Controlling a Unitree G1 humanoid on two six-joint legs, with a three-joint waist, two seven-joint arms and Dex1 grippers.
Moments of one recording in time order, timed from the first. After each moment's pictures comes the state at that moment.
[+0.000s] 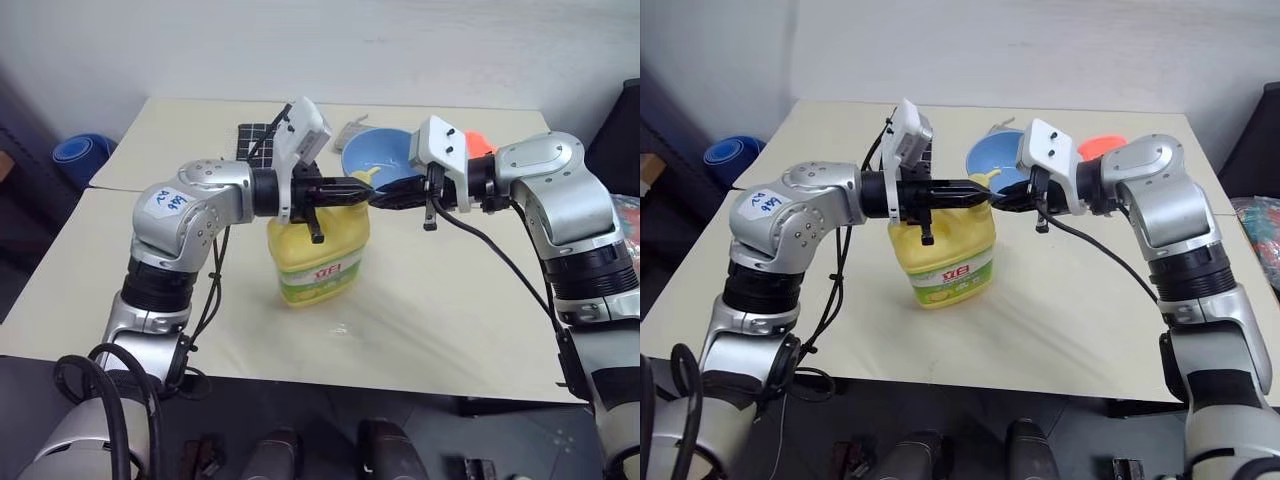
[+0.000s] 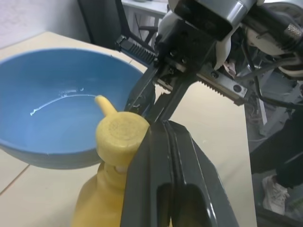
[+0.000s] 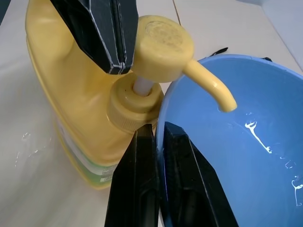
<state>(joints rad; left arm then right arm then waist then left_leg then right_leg) -0.98 0.43 -0.13 -0.02 -0.53 0.91 -0.80 -1.02 -0.70 0.22 0.18 0.20 0.43 1.26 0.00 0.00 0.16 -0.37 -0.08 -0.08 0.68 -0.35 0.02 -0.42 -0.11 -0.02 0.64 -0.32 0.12</state>
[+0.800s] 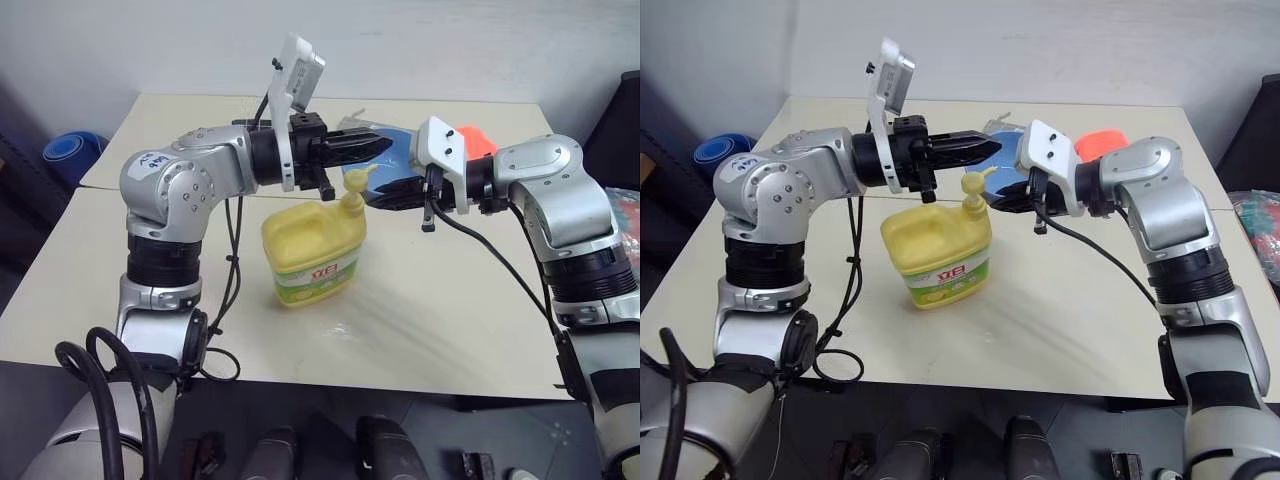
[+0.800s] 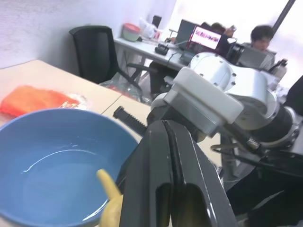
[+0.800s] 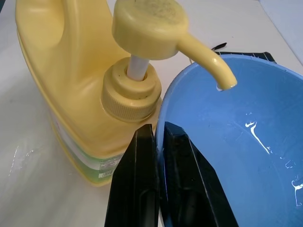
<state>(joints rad) -1.12 0.35 0.04 0.05 -0.65 1.03 -0.74 -1.01 -0.69 0.22 0.17 0.20 0.43 1.25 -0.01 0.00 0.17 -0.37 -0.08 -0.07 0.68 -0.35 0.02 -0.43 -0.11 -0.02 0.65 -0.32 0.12</state>
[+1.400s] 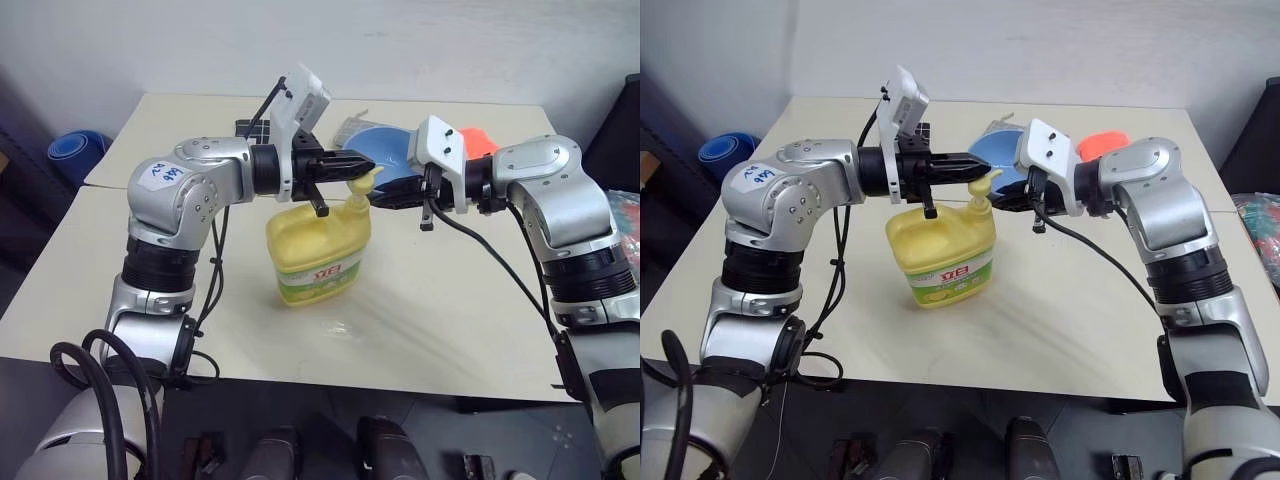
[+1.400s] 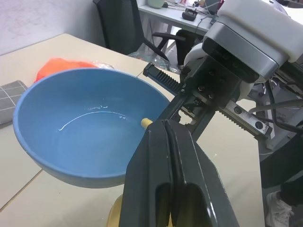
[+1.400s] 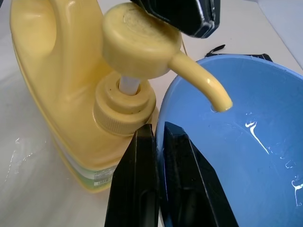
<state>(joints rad) -1.09 0.41 -0.08 0.05 -0.53 0.95 -0.76 -1.01 -0.68 0.22 0.17 0.20 0.44 1.23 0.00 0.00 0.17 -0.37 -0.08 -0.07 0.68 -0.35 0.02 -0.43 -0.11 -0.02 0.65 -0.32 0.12</state>
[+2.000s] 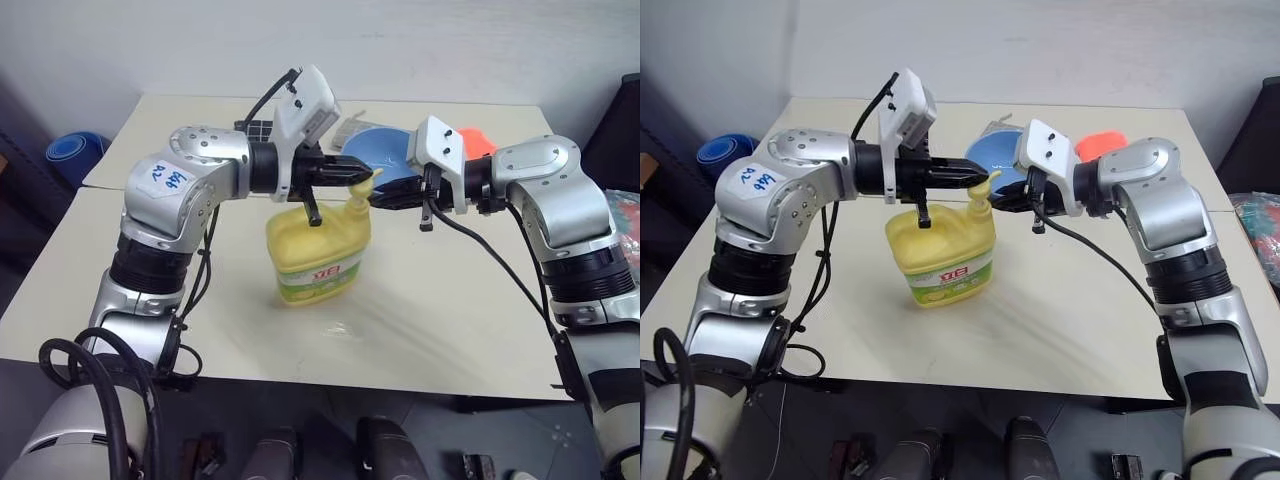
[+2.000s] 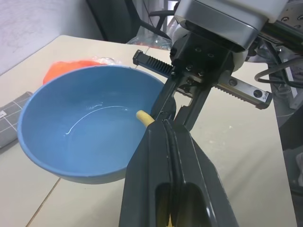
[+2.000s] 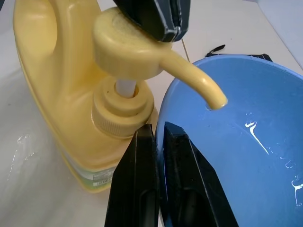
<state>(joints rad) -1.10 0.49 -0.19 0.00 -0.43 0.85 -0.85 -1.01 -0.68 0.22 0.17 0.20 0.44 1.24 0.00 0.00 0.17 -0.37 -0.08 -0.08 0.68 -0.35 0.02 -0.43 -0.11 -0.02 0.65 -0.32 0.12</state>
